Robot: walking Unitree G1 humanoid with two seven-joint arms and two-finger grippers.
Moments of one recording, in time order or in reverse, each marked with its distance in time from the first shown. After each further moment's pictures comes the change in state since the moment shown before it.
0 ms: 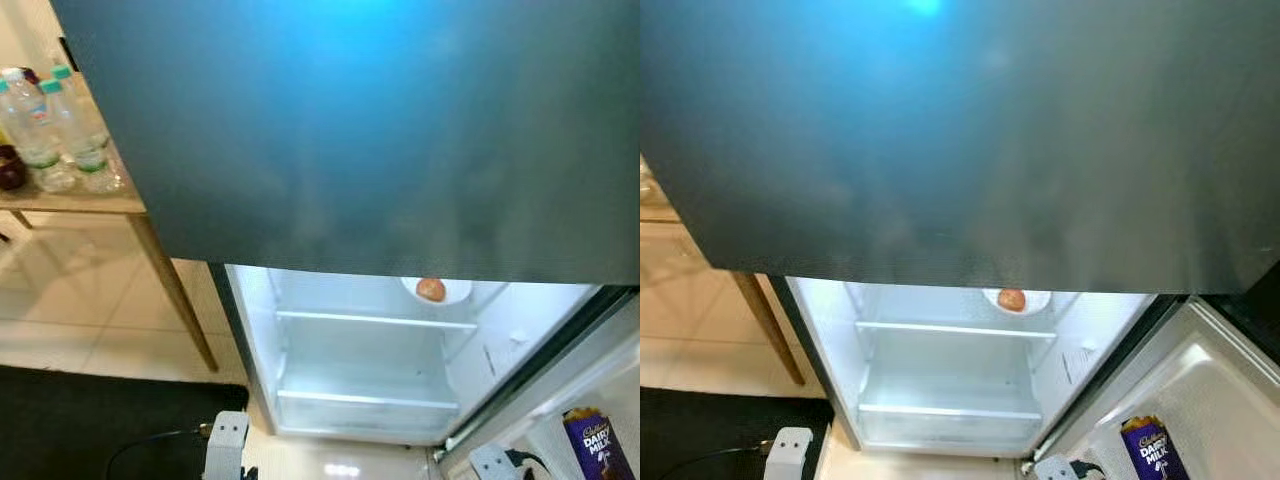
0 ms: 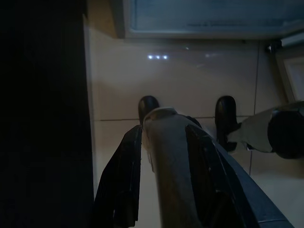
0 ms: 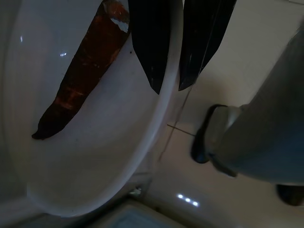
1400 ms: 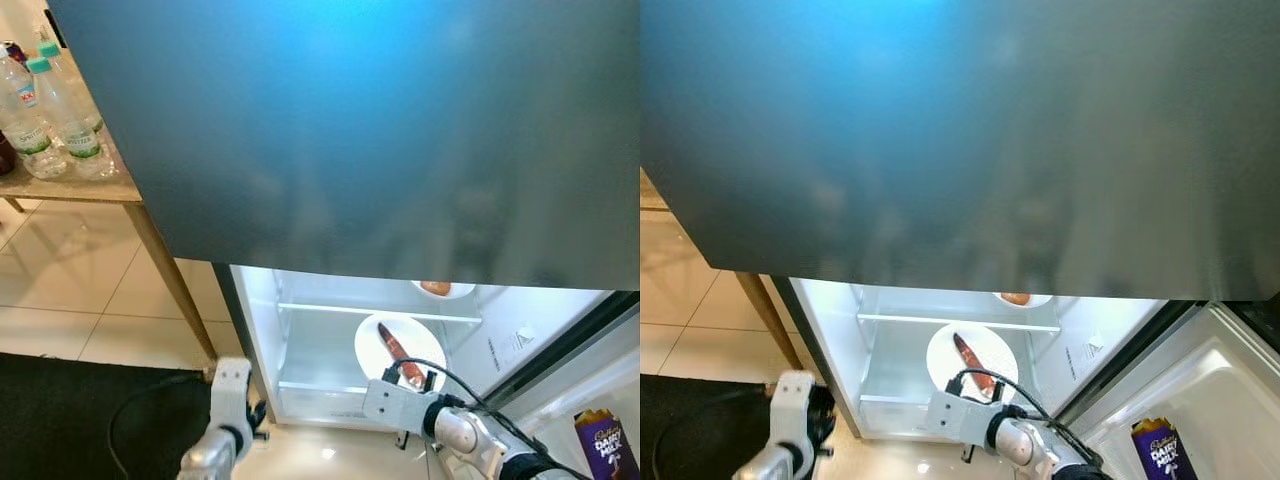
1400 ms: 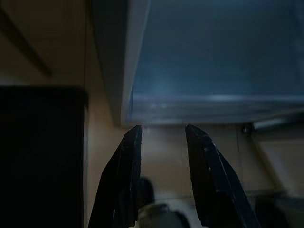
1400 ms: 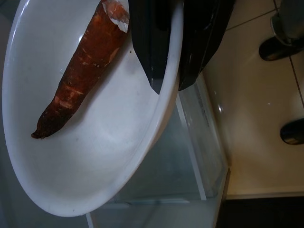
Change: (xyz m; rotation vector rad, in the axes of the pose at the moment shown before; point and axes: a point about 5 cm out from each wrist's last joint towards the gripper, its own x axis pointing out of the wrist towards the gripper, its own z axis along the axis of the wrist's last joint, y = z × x) left arm 0.002 -0.004 0.082 0.018 -0.363 -0.068; right arm 0.000 0.038 0.160 -0.841 -0.561 0.128
